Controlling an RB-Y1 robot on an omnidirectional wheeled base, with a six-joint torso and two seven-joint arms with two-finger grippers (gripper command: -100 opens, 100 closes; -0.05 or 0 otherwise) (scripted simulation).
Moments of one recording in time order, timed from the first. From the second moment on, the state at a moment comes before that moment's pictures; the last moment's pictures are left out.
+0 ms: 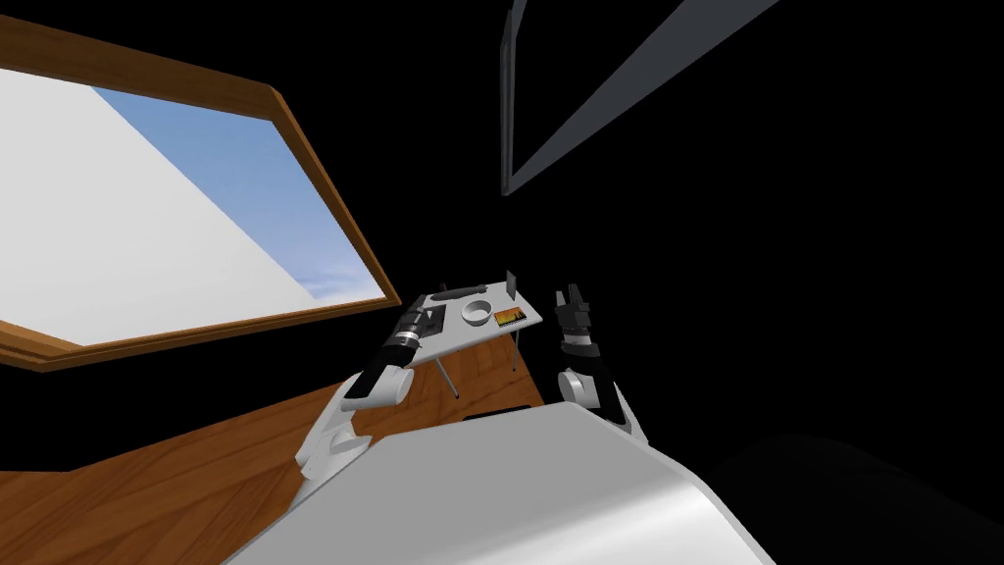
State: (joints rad) left arm 0.21 0.24 0.03 -2.19 0.03 0.26 0.07; right arm 0.47 -0.03 0.04 -2.31 -0.09 -0.43 0.05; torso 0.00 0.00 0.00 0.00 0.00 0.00
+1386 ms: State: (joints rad) left arm 0.07 0.26 0.04 -2.11 0.02 0.66 0.17; right arm 0.47 -0.03 0.04 -2.31 -0.09 -0.43 0.05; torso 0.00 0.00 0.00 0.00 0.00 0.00
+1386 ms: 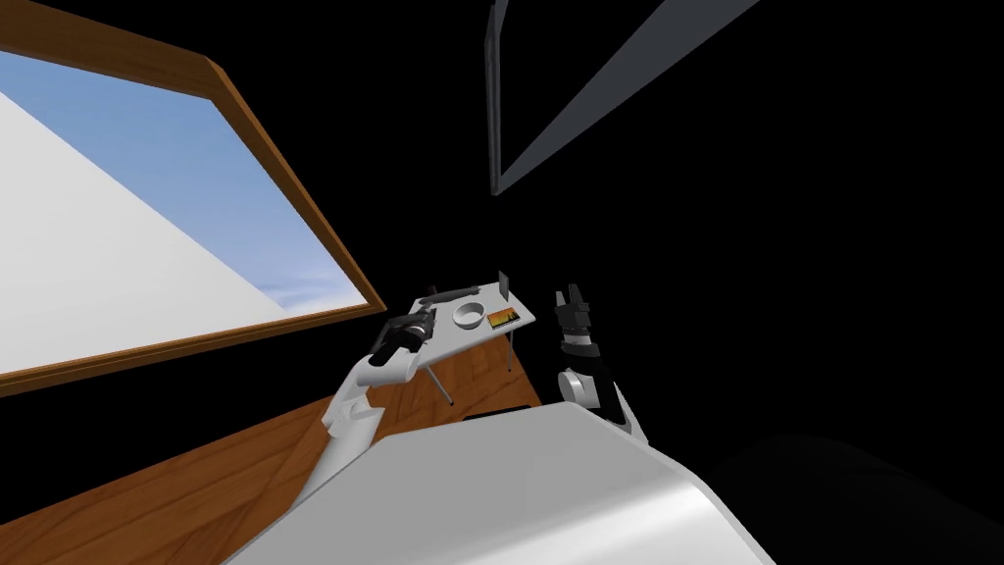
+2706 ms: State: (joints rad) left arm -0.07 0.25 0.04 -2.02 0.02 1.04 0.27; right arm 0.47 -0.03 0.04 -2.31 -0.09 -0.43 0.05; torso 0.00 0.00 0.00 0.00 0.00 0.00
